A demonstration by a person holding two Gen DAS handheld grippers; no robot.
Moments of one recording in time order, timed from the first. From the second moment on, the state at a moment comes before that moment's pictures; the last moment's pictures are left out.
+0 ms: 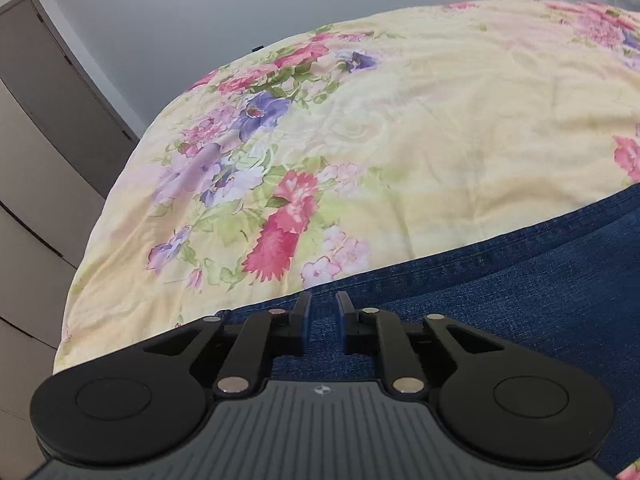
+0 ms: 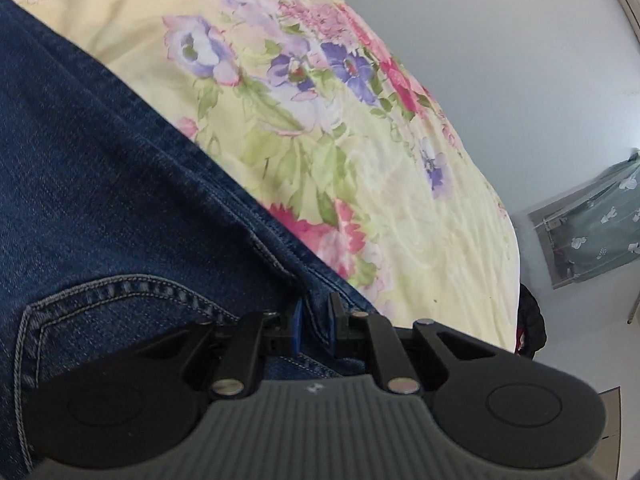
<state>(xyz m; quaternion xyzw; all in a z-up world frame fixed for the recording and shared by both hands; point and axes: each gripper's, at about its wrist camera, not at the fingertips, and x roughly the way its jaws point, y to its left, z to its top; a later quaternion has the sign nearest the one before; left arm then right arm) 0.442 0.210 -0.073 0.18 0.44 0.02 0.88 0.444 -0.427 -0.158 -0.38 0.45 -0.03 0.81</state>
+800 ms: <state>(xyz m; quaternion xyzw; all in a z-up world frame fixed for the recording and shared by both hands) 0.410 0.333 -0.075 -0.09 0.40 0.10 0.91 0.446 -0.408 -0.162 -0.42 0.48 -0.07 0.77</state>
